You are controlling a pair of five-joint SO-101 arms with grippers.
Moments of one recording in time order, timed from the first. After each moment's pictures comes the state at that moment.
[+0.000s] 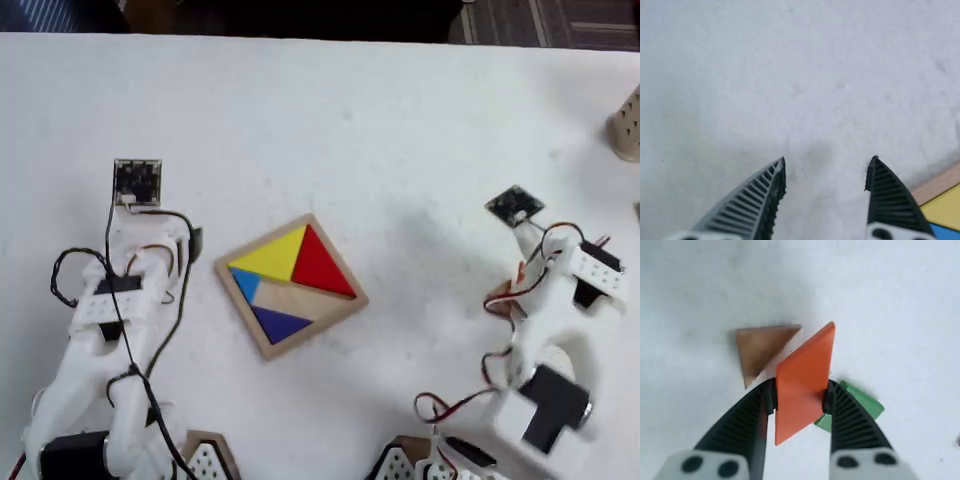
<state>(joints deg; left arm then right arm) -14.4 -25.5 67.3 16.1 -1.5 30.7 -5.3 34.8 53.5 68.1</state>
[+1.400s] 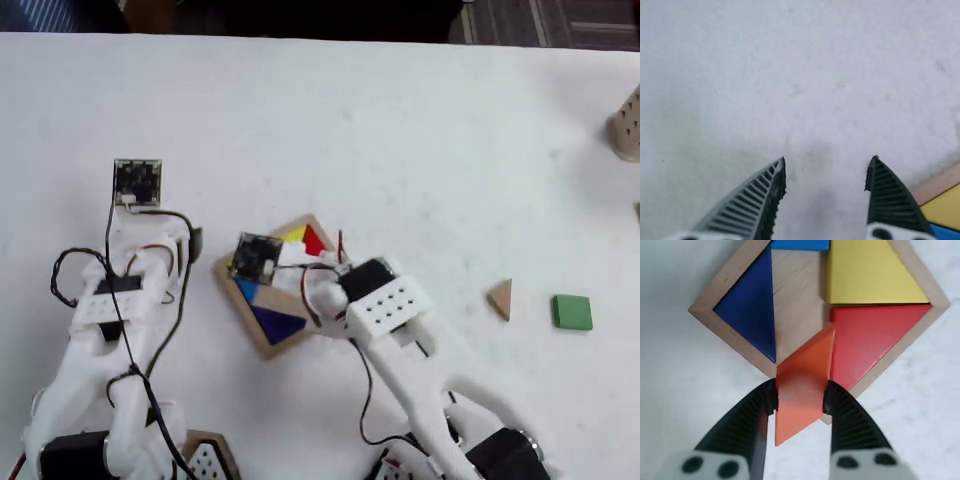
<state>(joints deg) -14.4 -25.5 67.3 16.1 -1.5 -35.6 -24.3 48.0 56.9 46.3</state>
